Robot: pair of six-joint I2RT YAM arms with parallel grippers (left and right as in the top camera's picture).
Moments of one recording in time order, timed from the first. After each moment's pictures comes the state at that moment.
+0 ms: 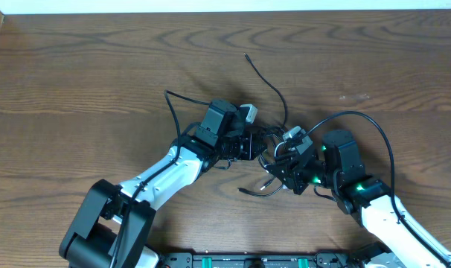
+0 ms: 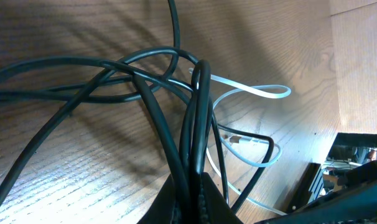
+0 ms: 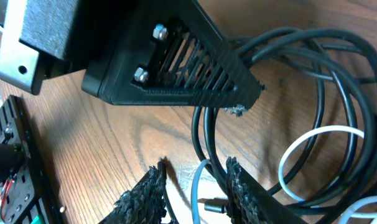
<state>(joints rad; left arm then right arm) -0.54 1.63 0.81 -0.03 0.60 -0.56 0.40 1.15 0.47 -0.10 -0.61 0.07</state>
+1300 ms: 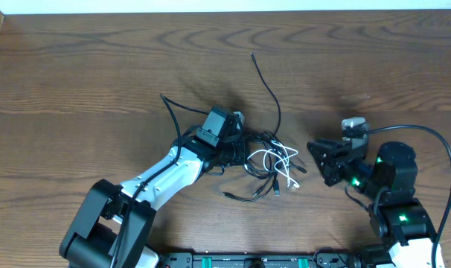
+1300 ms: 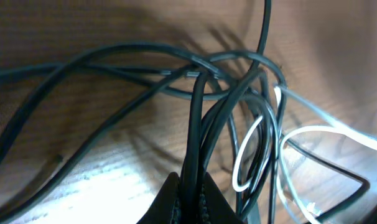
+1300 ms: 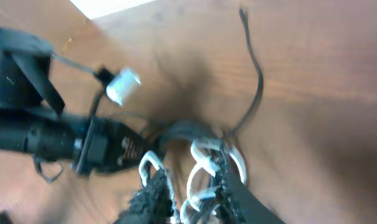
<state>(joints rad) -0.55 1.63 0.81 -0.21 0.36 -0.60 0.12 0.76 0.47 -0.28 -0.56 0.27</state>
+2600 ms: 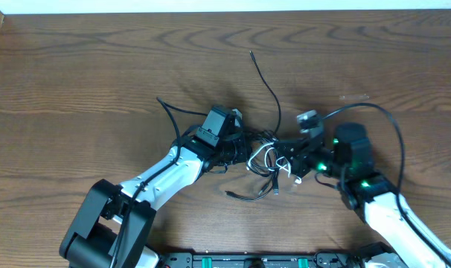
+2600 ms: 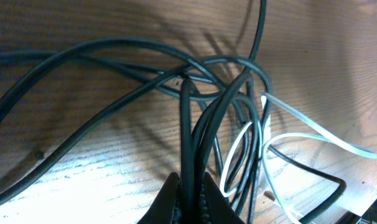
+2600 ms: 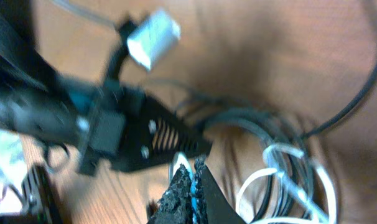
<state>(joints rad) -0.55 1.63 0.81 -0.20 0.38 -0.72 0.29 1.13 0.47 0.12 -0.63 0.31</state>
